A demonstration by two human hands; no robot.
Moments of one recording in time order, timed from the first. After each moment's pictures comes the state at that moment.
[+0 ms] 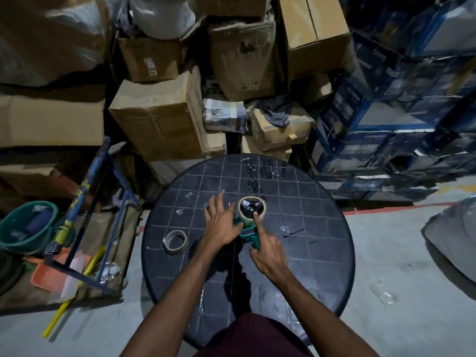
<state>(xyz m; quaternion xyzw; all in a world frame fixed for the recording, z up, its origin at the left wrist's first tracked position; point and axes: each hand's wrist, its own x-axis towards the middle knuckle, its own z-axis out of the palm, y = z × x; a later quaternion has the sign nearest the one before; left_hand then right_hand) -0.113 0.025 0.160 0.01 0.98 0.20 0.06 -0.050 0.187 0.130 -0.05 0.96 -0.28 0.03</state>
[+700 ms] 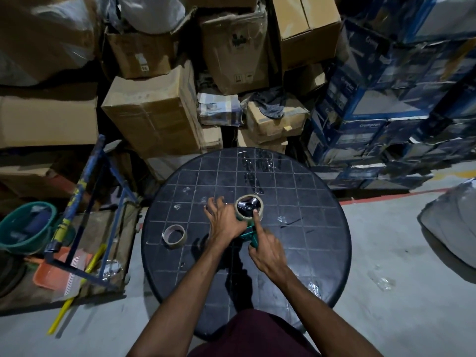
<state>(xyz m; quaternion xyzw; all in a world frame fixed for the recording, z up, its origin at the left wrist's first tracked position) -0.103 0.053 0.160 -0.07 0.97 0.21 0.04 -0.030 0.191 0.128 -0.04 0.96 -0.26 0.04</state>
